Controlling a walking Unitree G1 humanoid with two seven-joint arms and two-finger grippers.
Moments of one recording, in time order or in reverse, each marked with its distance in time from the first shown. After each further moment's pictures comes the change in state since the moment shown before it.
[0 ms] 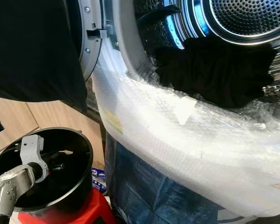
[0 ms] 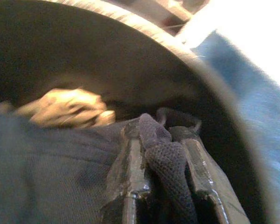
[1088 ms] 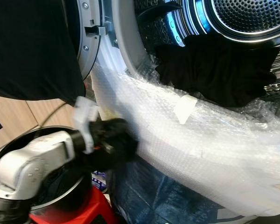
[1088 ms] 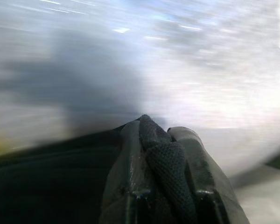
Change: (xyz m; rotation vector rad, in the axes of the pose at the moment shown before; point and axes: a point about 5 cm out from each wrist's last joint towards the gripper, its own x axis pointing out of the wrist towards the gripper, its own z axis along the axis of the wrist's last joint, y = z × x) left arm -0.009 -0.166 0.053 0.218 -0.133 -0.799; right arm 0.000 -0.002 0.004 0.054 -0.010 -0.020
